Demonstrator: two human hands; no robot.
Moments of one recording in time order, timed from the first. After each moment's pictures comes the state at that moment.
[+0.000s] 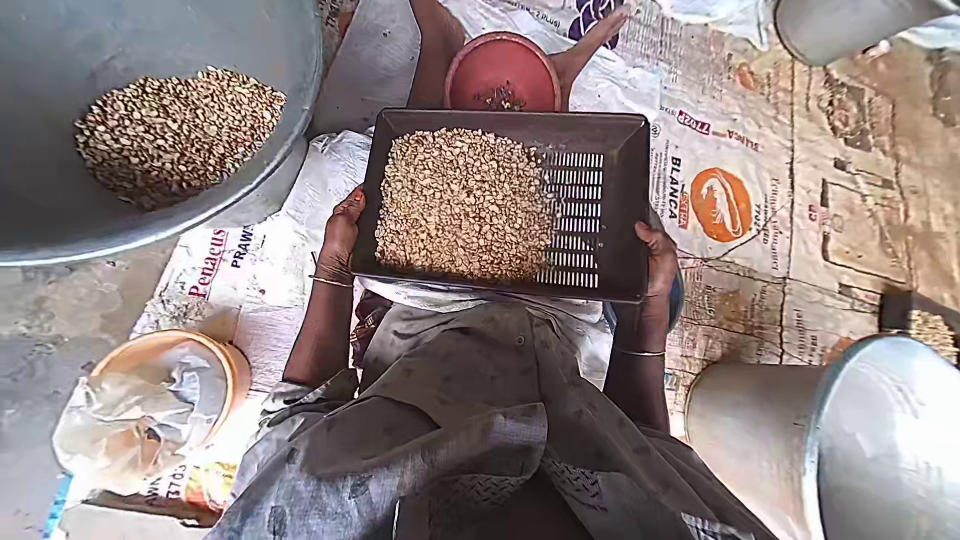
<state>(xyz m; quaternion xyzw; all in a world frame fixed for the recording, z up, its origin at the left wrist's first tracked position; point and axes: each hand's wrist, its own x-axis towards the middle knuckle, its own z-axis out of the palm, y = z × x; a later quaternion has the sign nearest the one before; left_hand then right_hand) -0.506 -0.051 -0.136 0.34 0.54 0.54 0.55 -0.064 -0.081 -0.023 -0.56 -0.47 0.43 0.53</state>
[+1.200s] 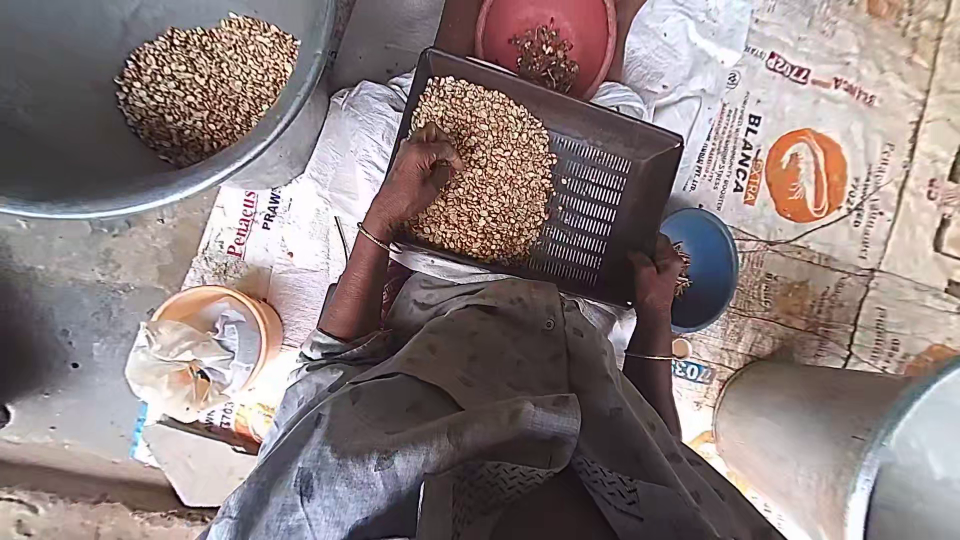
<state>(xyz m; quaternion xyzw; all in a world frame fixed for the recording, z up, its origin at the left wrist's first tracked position) -0.464 -0.021 -0.092 0.76 0.46 0.36 0.29 -0.031 -0.115 -0.105 -0.72 -0.55 0.28 0.32</state>
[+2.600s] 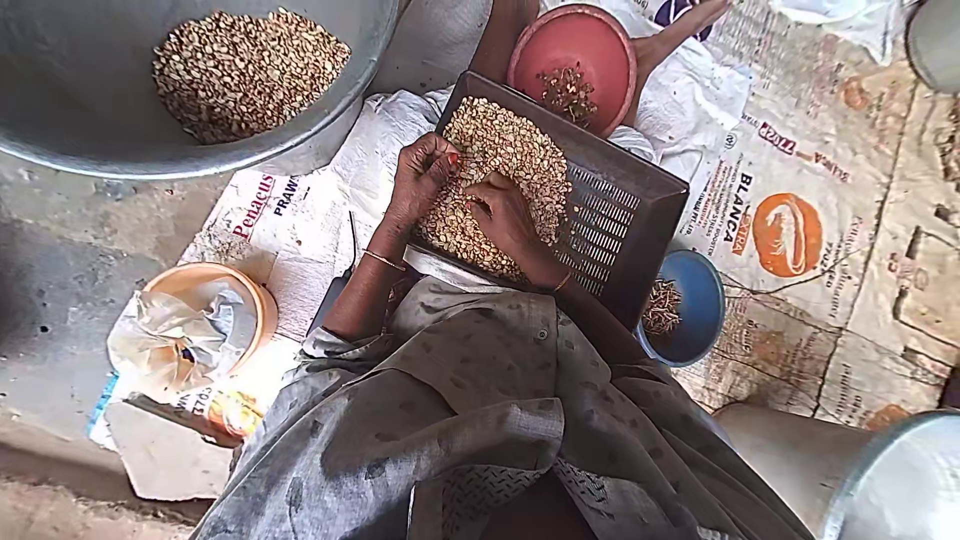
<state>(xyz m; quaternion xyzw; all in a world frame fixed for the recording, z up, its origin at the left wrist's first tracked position) -0.475 -0.027 -0.112 0.58 0.45 0.58 0.35 -0.284 -0.019 -0.081 -0.42 -0.86 0.24 0.17</state>
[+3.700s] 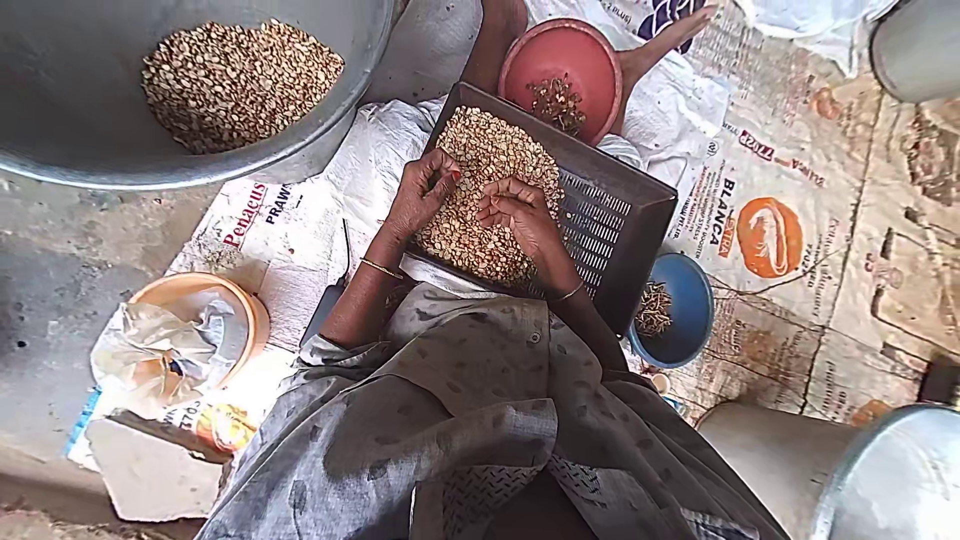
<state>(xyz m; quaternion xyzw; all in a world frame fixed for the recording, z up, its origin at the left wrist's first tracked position) -0.472 -0.028 -0.115 0.65 0.44 0.53 0.33 -0.253 -0.008 -0.079 -0.39 -0.52 0.68 0.34</state>
